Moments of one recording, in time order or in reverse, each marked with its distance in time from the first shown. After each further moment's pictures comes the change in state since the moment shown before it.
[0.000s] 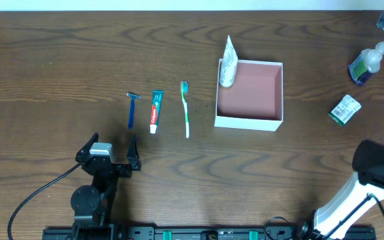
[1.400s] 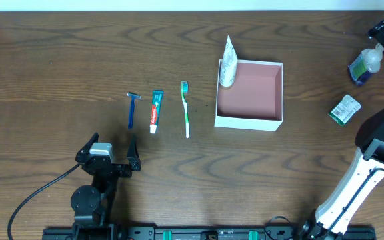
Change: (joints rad) left arm 0.000 0.000 0.000 0.000 0.000 0.000; right arm -0.064 0.299 -0.130 0.254 0.013 0.459
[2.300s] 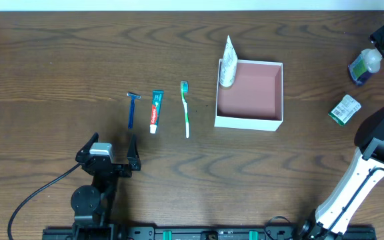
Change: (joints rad) left arm 0.000 0.000 0.000 0.000 0.000 0.000; right arm 0.007 0.000 -0.025 0.051 0.000 0.031
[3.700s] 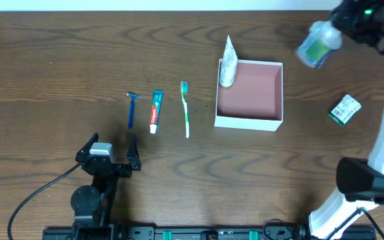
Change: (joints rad) left arm 0.000 0.000 0.000 0.000 0.000 0.000; right arm 0.371 -0.457 0.042 -0.301 -0.169 -0.131
